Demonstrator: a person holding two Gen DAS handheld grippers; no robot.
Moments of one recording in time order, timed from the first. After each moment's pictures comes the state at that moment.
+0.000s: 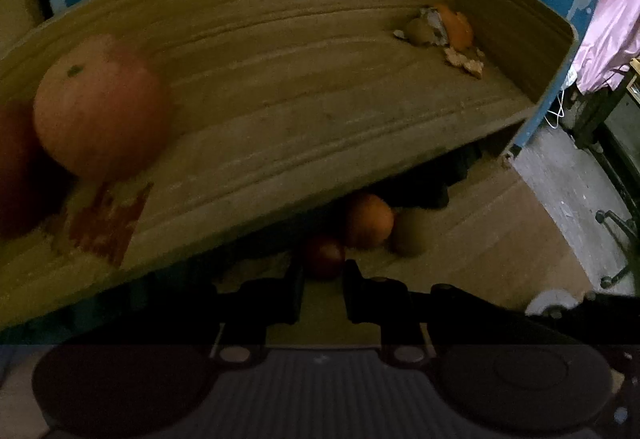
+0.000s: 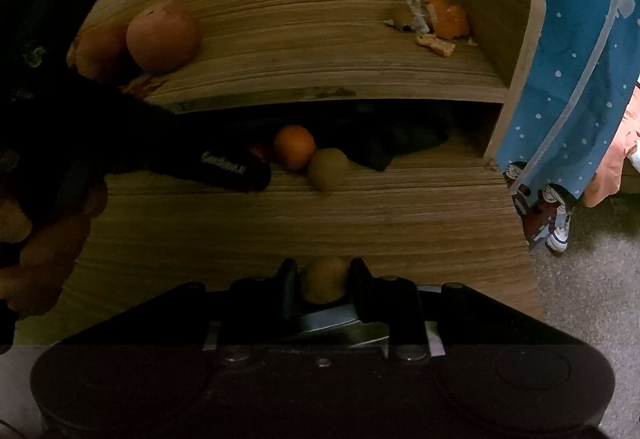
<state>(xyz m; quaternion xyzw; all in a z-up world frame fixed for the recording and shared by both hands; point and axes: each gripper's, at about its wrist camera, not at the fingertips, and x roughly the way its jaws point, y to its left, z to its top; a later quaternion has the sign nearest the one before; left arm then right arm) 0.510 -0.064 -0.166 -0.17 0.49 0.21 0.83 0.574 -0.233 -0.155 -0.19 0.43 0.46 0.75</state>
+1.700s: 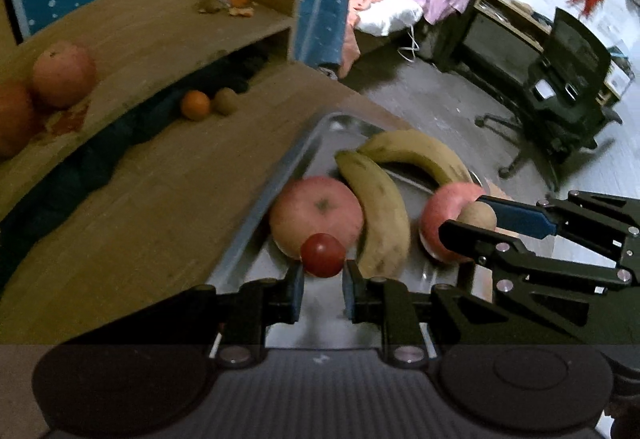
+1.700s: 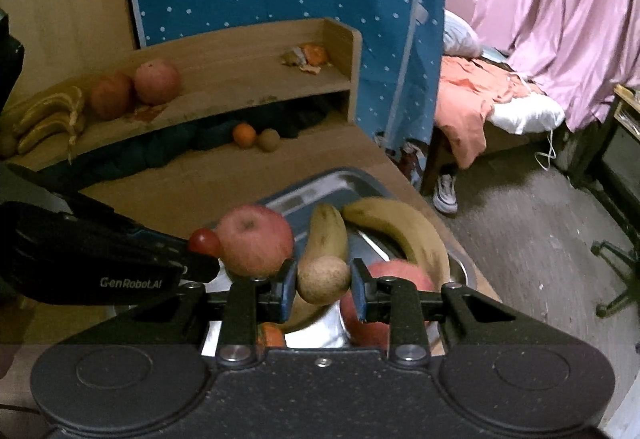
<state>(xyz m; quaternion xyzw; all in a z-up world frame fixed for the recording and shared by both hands) 0.365 -0.179 -0.100 -0.10 0.49 0.00 0.86 0.408 -0.355 -0.082 -0.12 0.38 0.28 0.87</state>
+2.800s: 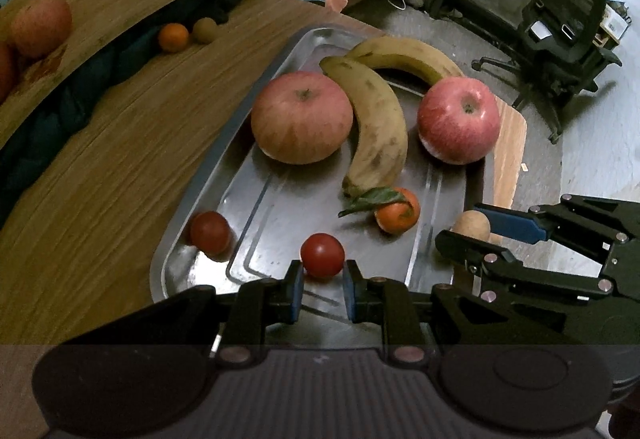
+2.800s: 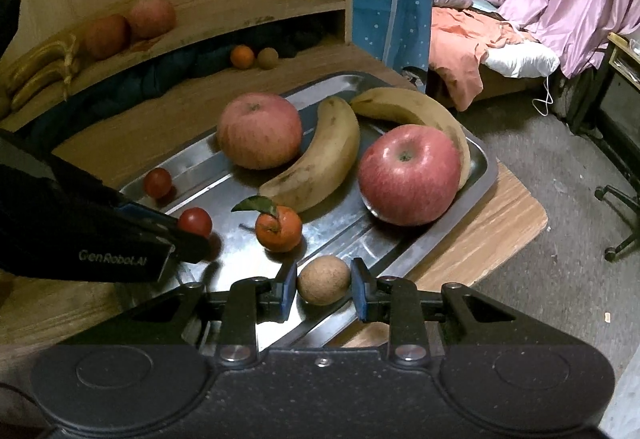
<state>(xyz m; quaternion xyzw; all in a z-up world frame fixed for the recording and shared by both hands) 0.335 -0.195 -0.133 -0.06 0.55 -0.01 0.83 0.371 -0.365 -0.134 -0.11 0.44 0.26 0.85</state>
